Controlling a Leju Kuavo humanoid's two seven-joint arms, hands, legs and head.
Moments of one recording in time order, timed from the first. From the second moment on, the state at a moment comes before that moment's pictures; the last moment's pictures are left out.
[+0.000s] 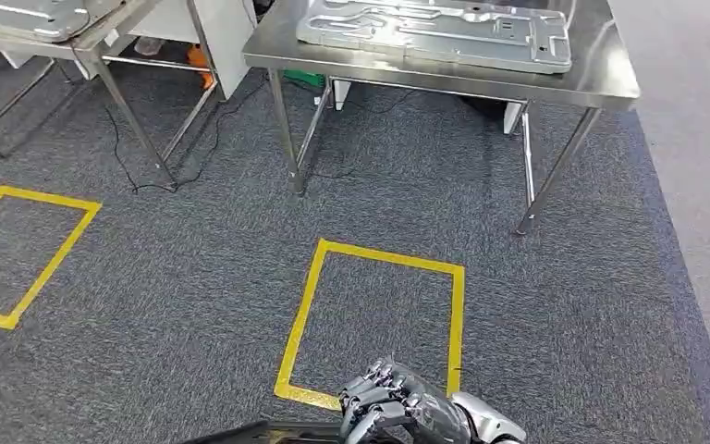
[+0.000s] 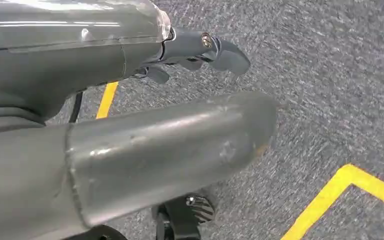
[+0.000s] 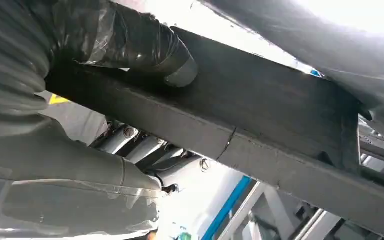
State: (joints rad) left arm -0.02 0.14 -0.26 -0.16 0.53 0.15 -0.34; right arm -0.03 -0.12 0.65 -2.01 0.07 0.29 -0.67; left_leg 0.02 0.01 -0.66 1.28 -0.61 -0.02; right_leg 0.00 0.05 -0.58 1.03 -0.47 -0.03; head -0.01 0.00
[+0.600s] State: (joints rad) left arm -0.02 0.14 -0.26 -0.16 0.54 0.15 -0.33; right arm -0.03 -0.13 0.64 -2.01 0.06 0.29 -0.66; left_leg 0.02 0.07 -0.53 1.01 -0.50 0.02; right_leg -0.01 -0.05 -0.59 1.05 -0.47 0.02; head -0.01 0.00
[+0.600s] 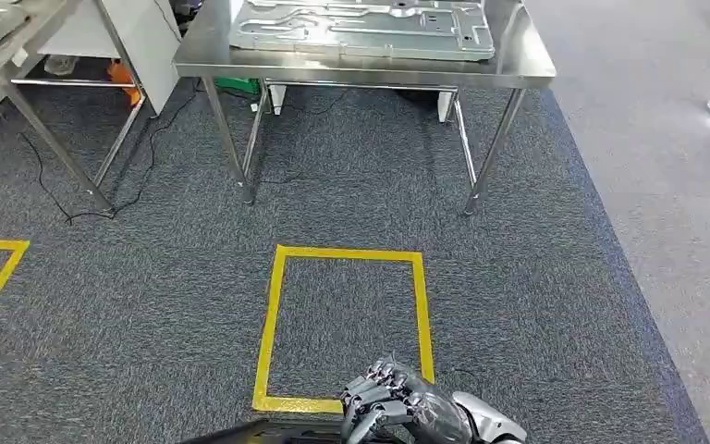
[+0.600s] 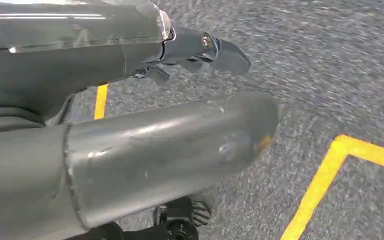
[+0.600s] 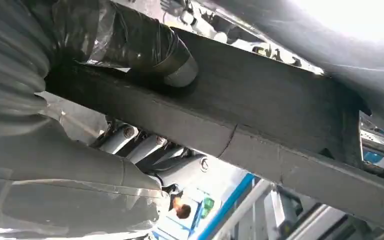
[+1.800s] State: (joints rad) left arm -0.03 0.16 -0.26 -0.16 0.55 0.10 -0.27; right arm -0.09 -0.14 0.64 -2.01 0.02 0.24 -0.62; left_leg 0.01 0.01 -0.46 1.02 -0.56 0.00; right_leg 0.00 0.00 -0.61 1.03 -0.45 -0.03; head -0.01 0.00
